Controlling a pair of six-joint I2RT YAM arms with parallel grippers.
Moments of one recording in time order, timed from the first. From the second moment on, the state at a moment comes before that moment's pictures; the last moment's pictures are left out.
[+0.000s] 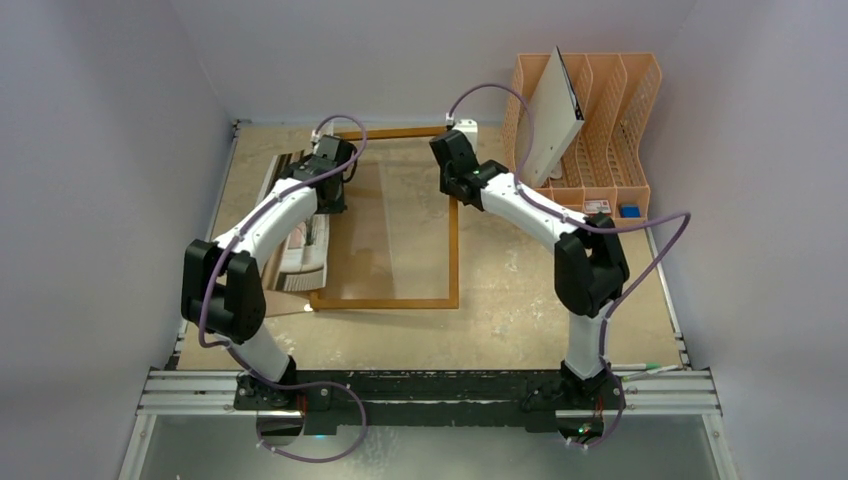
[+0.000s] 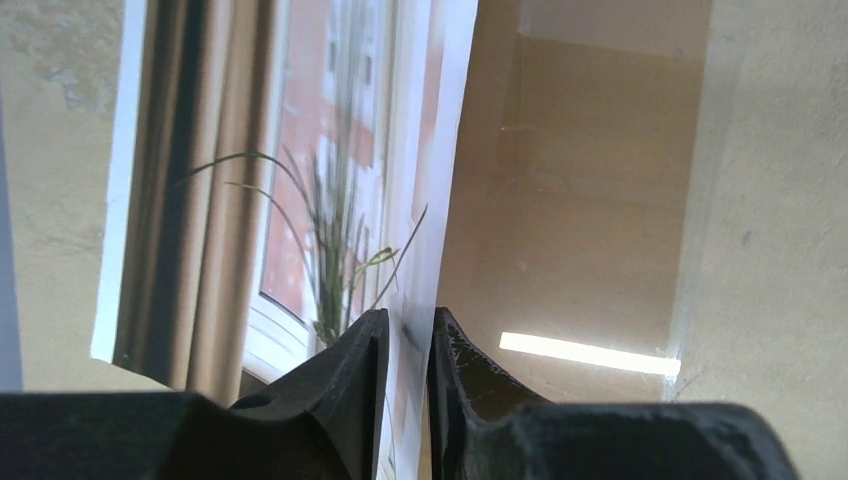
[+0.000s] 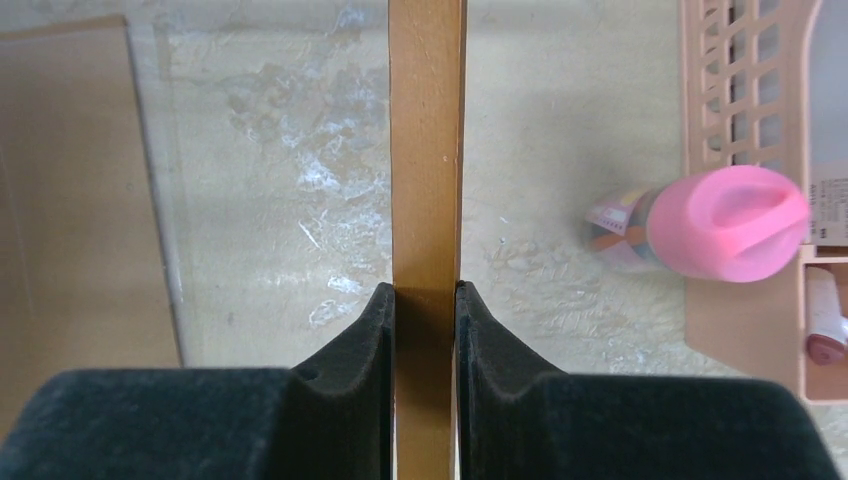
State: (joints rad) left arm -0.32 1.66 1.36 -0.72 -0.44 -0.34; right arm 0.62 1.94 1.61 -0.44 0.45 0.45
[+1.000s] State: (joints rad) left arm -0.49 1.48 1.06 -0.17 0.21 -0.57; right arm 0.53 1.73 1.52 -0.55 0.53 0.41
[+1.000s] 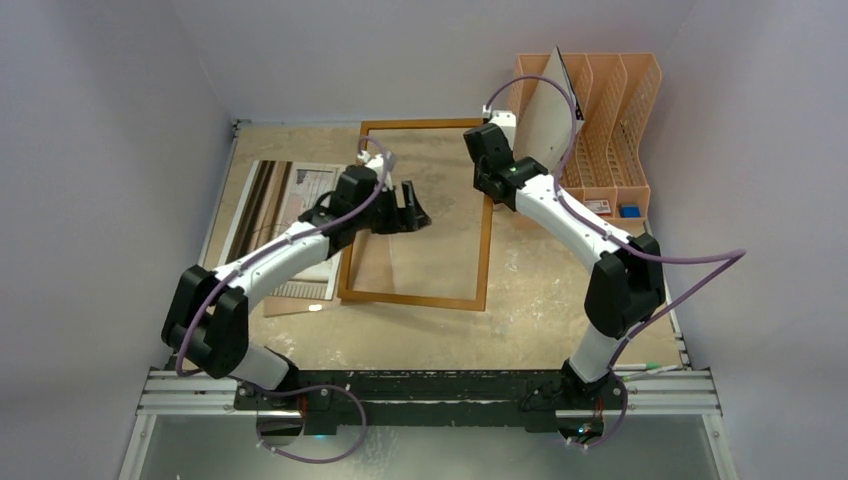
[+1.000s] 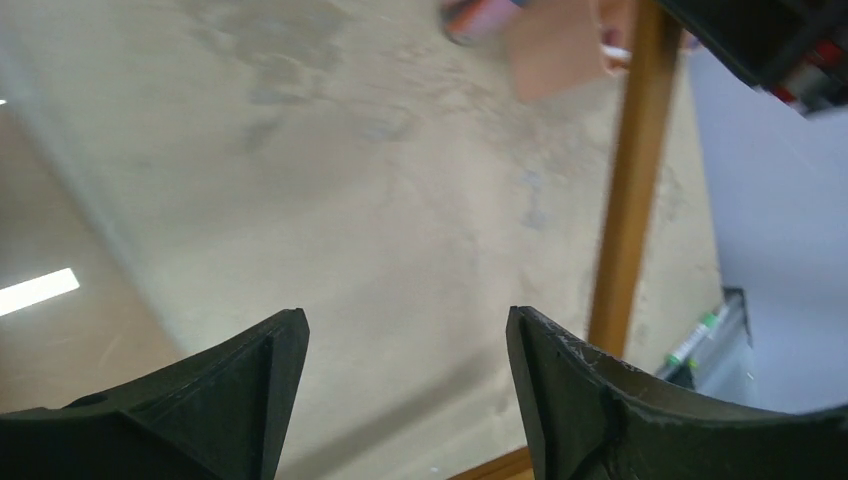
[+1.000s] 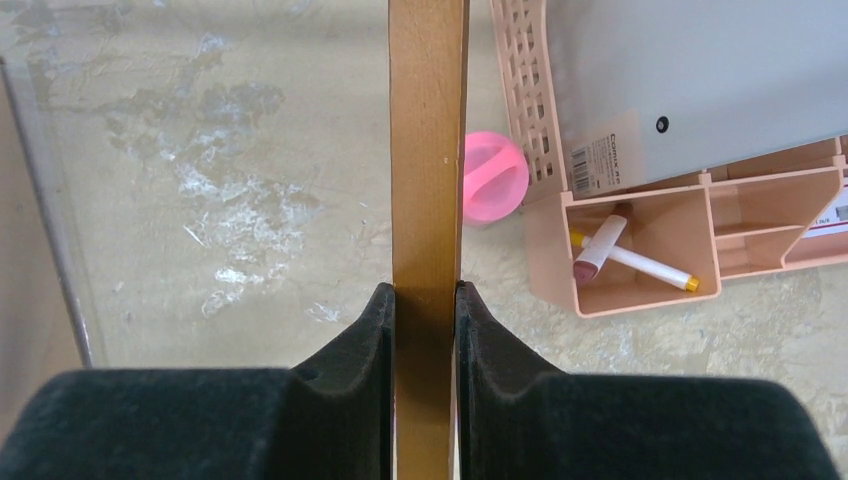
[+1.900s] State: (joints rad) left arm -0.97 1.76 1.00 0.40 0.07 -0.76; right arm 0.50 1.70 1.48 -0.61 0.41 0.45
